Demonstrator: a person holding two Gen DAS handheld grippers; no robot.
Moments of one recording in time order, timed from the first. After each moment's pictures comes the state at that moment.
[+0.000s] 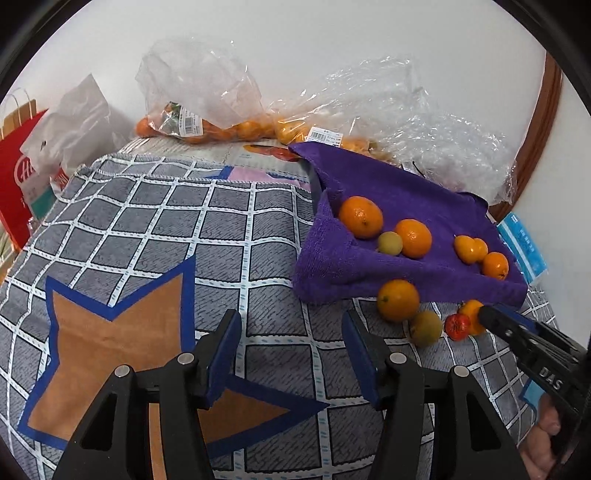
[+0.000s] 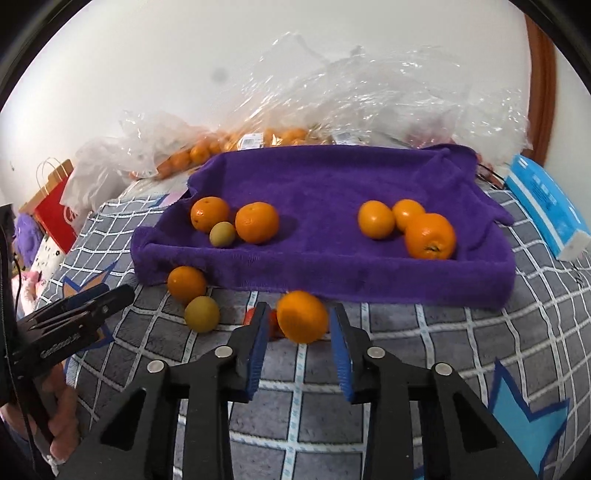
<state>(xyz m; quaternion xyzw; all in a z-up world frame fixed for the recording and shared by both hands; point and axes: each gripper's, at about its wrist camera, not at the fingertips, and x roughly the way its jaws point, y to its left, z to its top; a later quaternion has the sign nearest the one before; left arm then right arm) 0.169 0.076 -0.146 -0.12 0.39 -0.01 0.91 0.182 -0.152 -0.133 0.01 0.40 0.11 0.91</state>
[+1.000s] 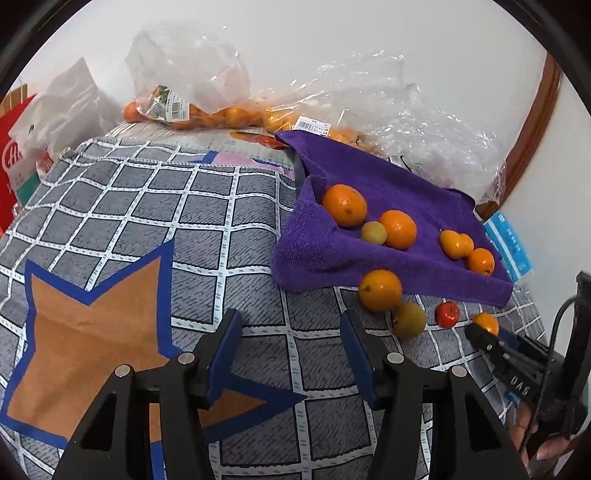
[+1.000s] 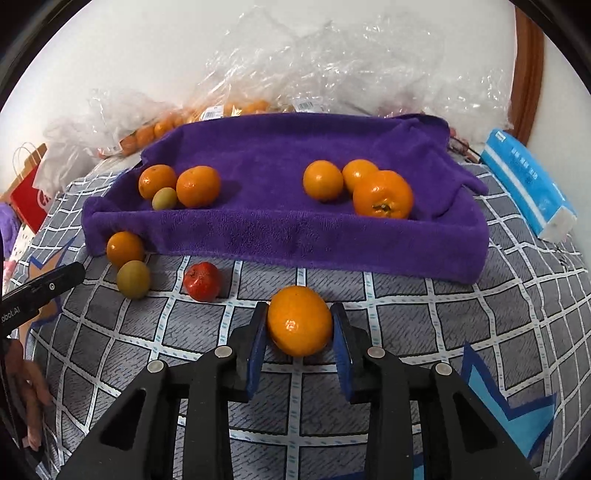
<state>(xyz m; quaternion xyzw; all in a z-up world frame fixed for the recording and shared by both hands) 0.167 0.072 -0.151 -0.15 0.40 -0.04 0.90 0.179 -0.182 -0.156 -0.02 0.42 0.07 0.90</state>
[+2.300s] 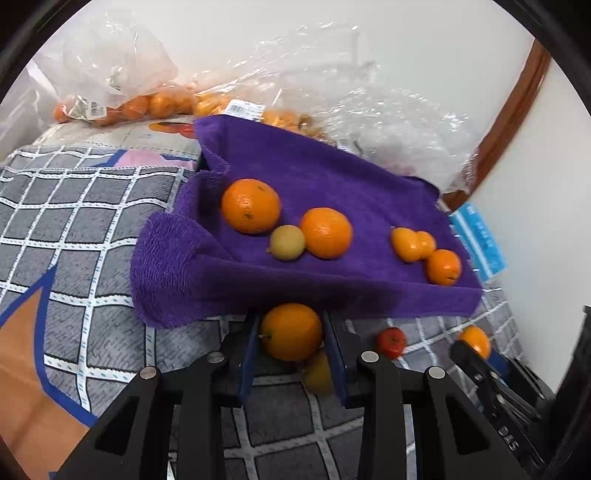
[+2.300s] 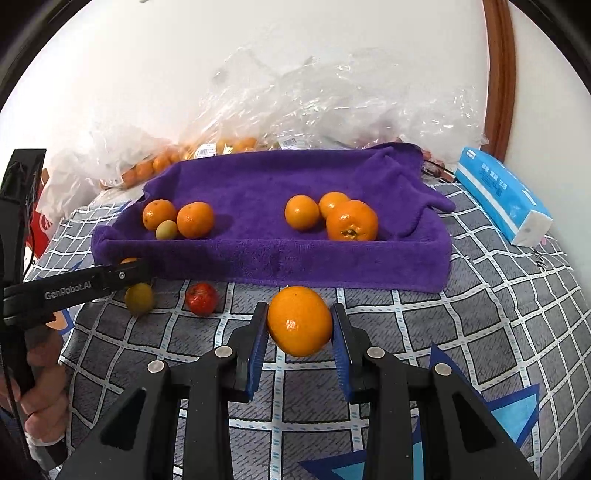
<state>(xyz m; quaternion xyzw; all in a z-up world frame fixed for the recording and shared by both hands) 0.205 0.016 -0.150 -0.16 0.41 -0.12 0.89 0.158 -0.200 -0.139 0.01 0.36 0.06 0.93</state>
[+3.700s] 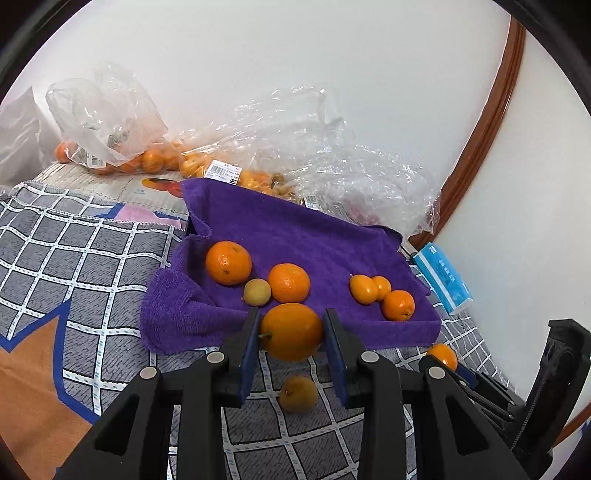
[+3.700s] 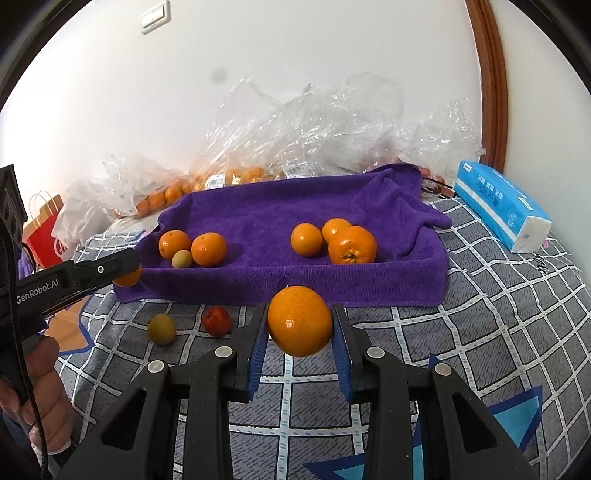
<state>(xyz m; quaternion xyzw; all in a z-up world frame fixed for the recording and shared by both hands) 0.178 0.021 -0.116 -0.19 0.32 -0.14 0.92 0.145 -0.207 -0.127 0.05 0.32 0.07 0.95</state>
